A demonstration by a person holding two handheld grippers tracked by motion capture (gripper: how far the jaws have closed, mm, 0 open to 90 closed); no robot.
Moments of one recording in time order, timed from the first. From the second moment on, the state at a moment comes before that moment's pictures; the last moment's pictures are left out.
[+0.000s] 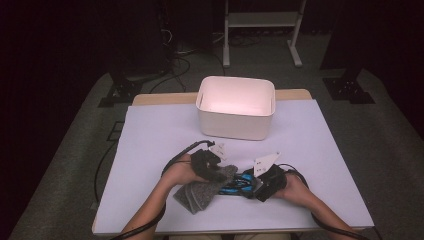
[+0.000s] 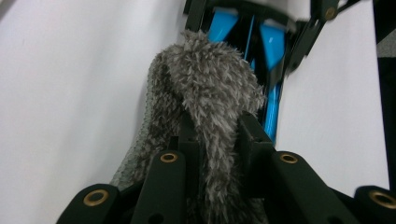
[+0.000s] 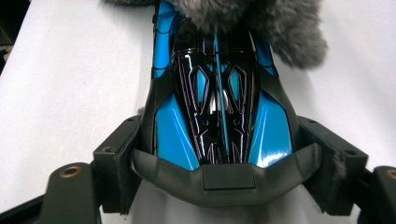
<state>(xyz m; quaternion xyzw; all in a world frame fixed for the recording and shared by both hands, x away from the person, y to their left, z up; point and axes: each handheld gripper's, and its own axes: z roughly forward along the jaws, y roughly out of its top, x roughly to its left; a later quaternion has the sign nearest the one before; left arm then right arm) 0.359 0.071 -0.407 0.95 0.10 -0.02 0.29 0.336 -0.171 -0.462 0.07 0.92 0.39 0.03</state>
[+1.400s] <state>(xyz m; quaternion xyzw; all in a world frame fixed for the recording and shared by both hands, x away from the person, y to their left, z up) 0.366 0.050 -0.400 0.96 0.07 -0.03 0.27 0.336 -0.173 -0.464 0.06 0.91 0.40 0.03</state>
